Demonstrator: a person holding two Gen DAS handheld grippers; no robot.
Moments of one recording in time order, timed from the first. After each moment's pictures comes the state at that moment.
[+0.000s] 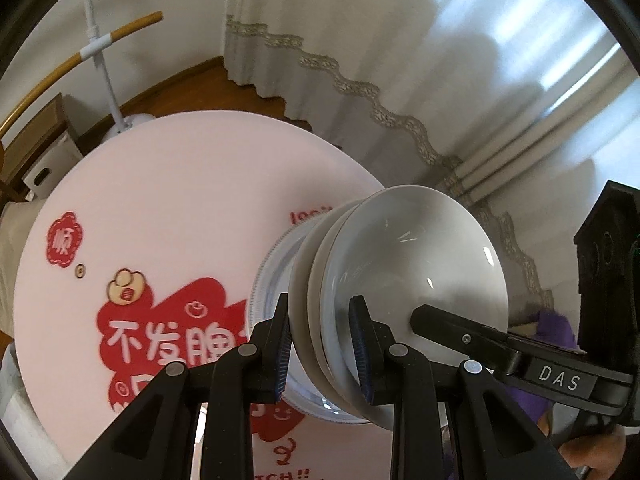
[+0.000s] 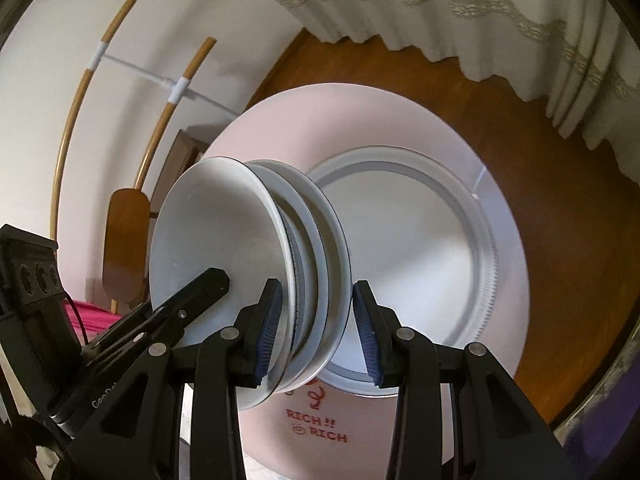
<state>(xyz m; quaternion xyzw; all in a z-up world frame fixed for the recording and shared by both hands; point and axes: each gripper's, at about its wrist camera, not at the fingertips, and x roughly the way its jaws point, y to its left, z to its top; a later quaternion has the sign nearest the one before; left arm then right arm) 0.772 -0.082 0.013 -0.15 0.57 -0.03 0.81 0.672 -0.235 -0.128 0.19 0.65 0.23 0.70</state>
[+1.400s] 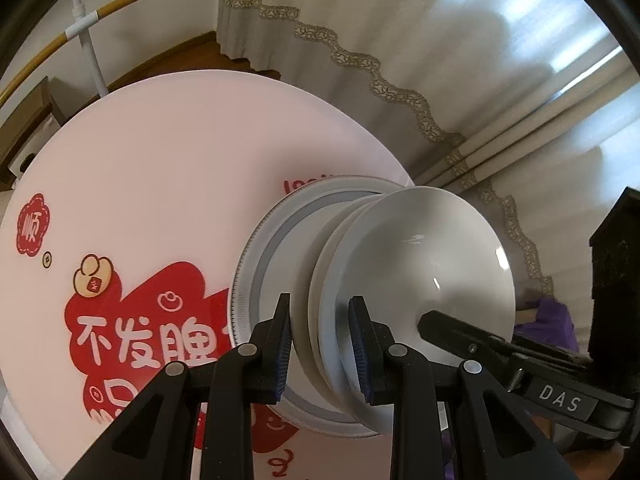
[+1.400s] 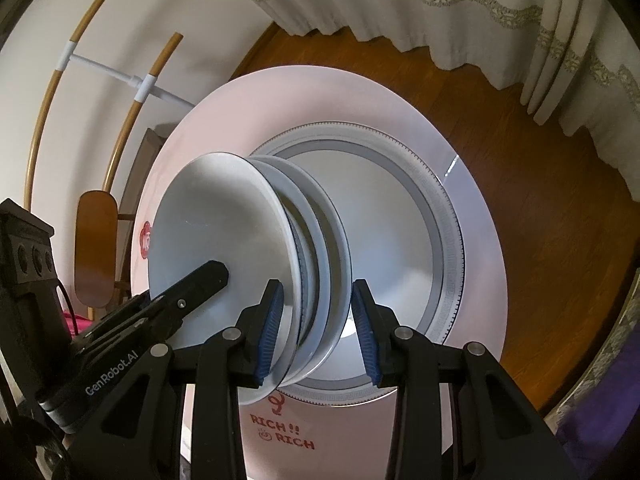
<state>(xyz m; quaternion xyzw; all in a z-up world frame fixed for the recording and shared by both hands) 0.797 -0.087 -0.033 -0.15 0.60 -0.04 0.79 0.667 -0.247 -0.153 0.17 0.67 0.18 0.70</state>
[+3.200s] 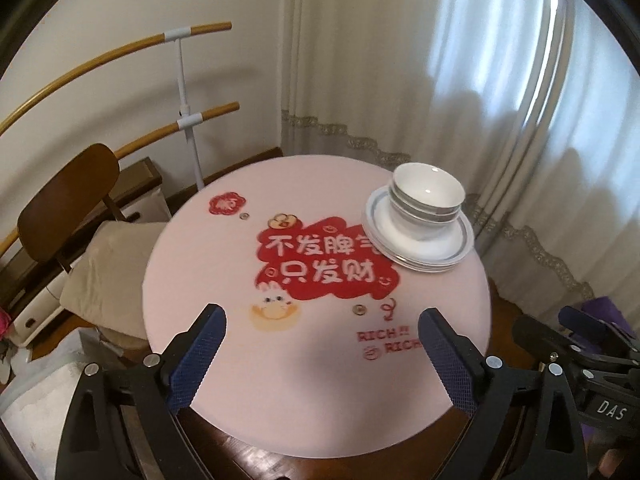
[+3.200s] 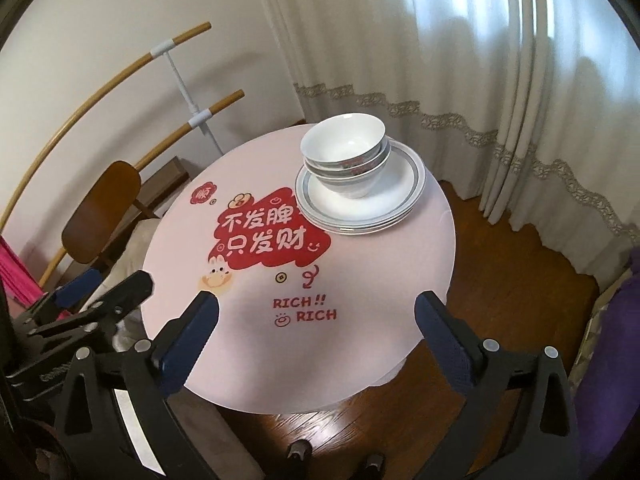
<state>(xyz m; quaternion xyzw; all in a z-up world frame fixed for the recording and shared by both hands) 0.391 -0.055 0.083 -0.06 0.40 0.06 0.91 0.371 -0.226 -0.033 0.05 0.46 0.17 0.87</state>
